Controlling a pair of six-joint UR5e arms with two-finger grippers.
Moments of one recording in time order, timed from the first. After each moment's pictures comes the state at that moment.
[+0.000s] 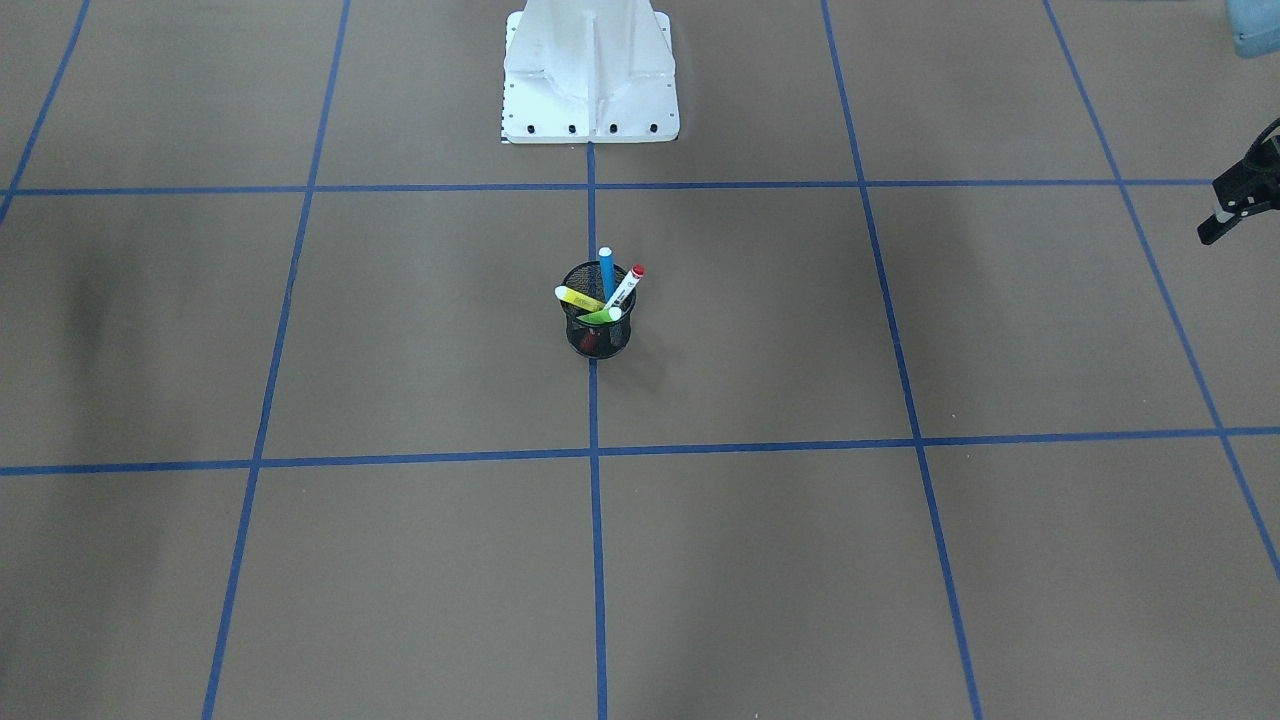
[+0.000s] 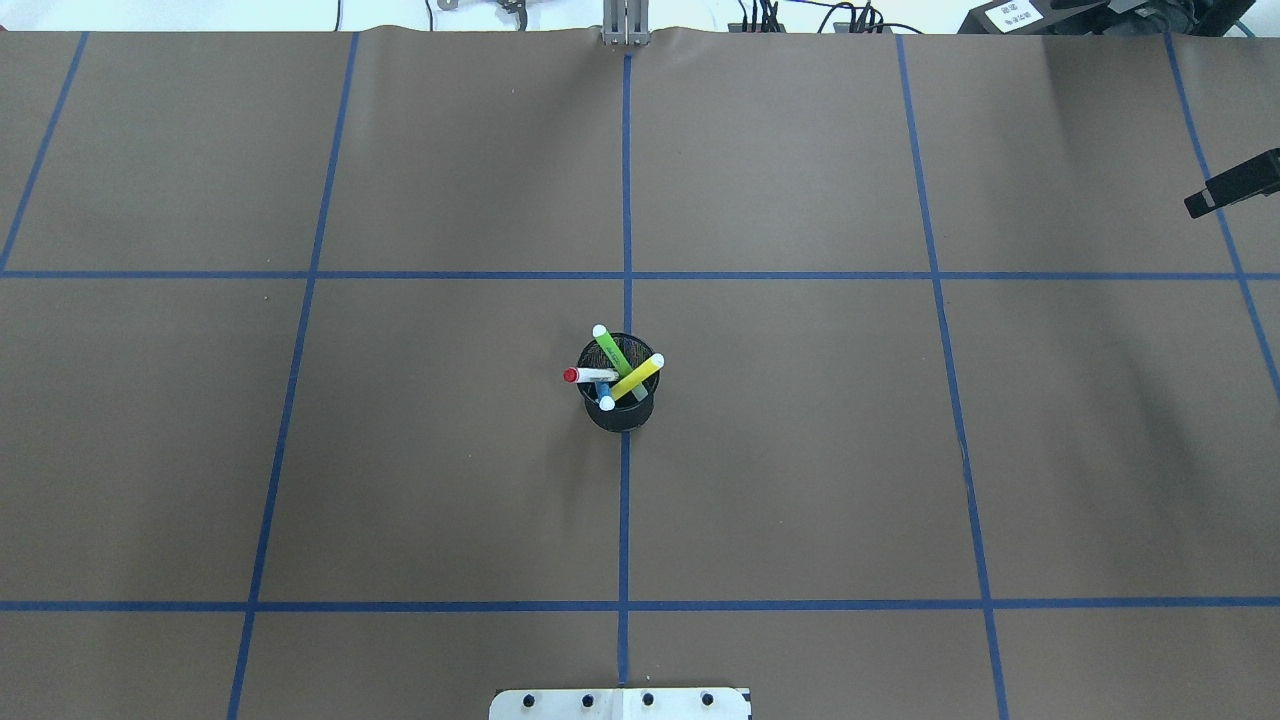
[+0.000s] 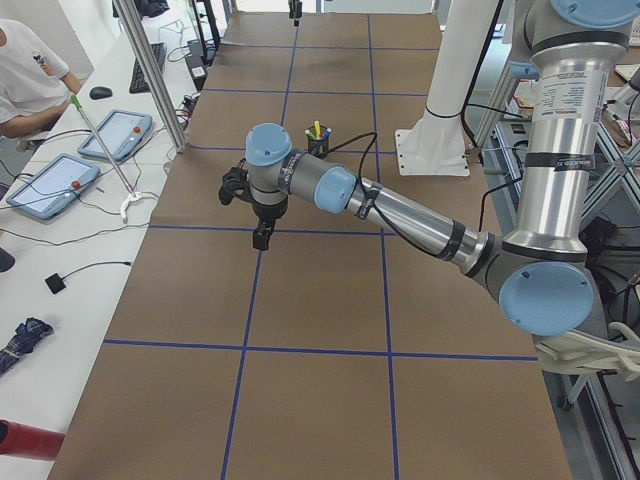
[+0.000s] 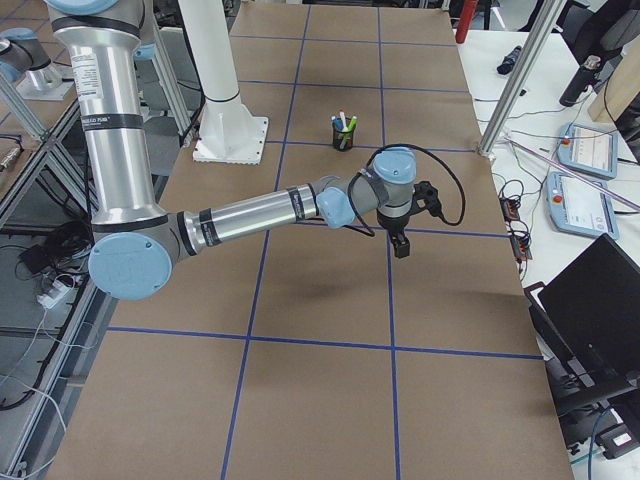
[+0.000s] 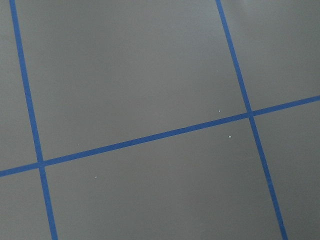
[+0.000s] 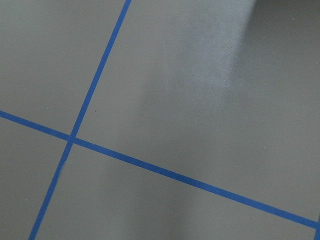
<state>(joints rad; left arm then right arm) -1.41 -1.63 -1.94 -1.55 -2.42 -0.16 1.33 -1.46 1.74 -1.36 2.36 0.20</state>
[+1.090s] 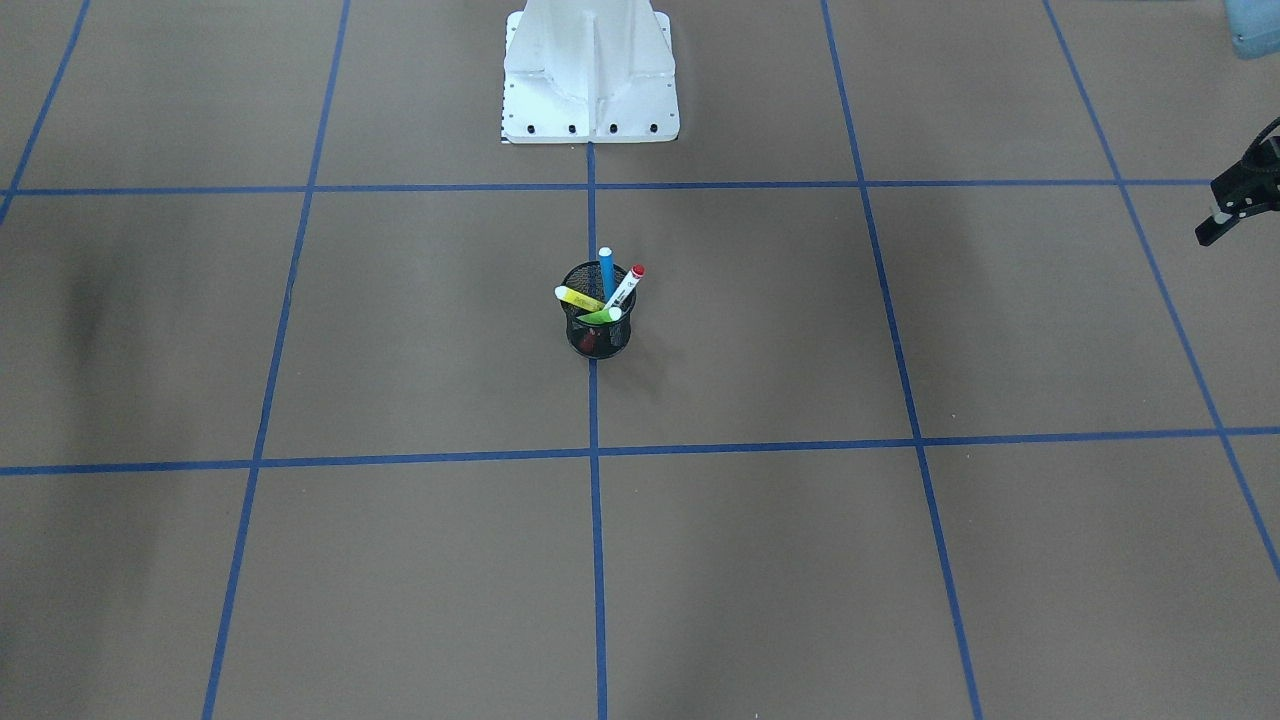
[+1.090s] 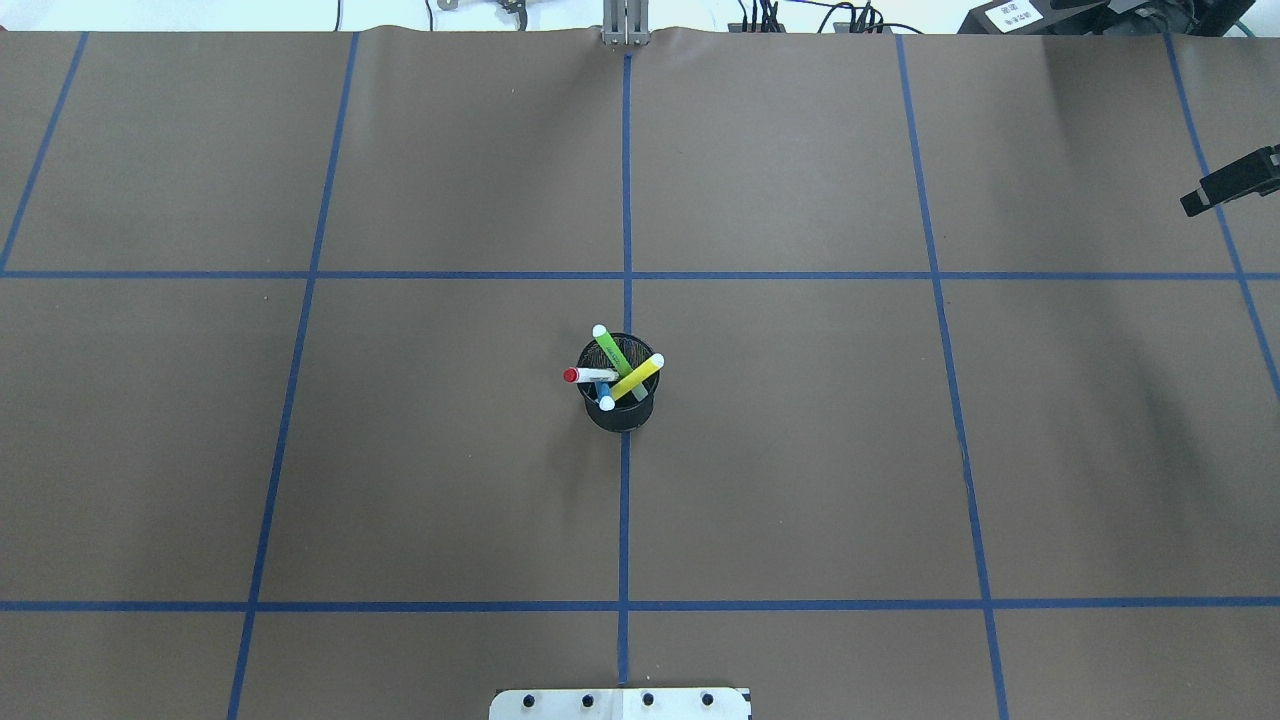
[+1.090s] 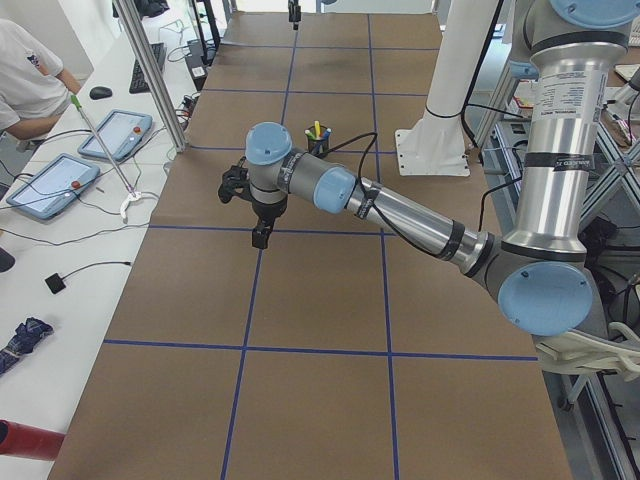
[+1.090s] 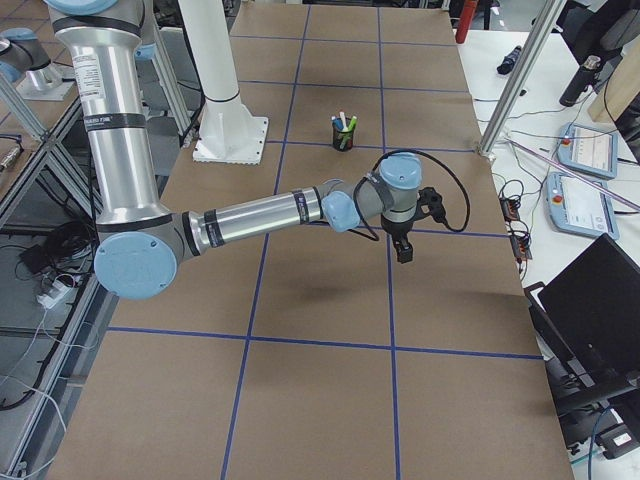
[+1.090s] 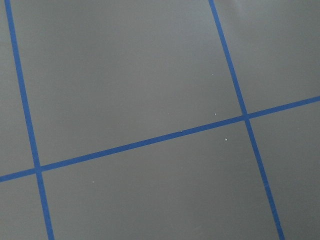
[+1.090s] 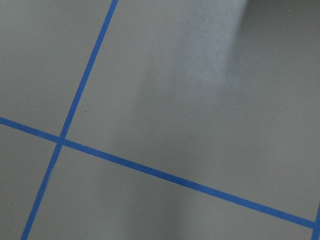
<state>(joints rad) -1.41 -1.63 -1.94 -1.57 -2.41 -0.18 1.34 -1.44 1.71 -1.36 2.35 0.20</state>
